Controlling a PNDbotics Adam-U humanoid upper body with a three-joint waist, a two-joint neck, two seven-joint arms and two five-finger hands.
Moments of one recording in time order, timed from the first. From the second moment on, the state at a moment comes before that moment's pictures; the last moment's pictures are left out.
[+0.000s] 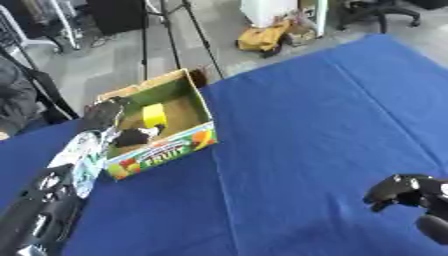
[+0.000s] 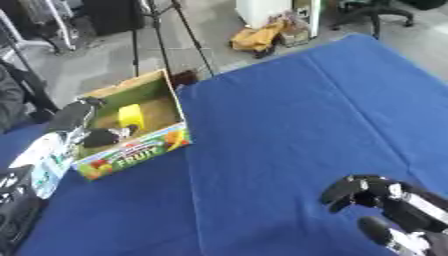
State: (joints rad) left arm -0.91 0.33 -0.03 -0.94 -1.08 0.18 0.02; right arm -0.18 -0.50 0.00 -1.86 -0.22 -0.20 0.74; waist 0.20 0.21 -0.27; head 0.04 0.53
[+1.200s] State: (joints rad) left arm -0.17 0.28 0.02 -1.77 -0.22 -0.09 0.53; right arm -0.17 -0.51 -0.04 -1.86 -0.33 -0.21 0.67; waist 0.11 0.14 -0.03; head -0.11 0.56
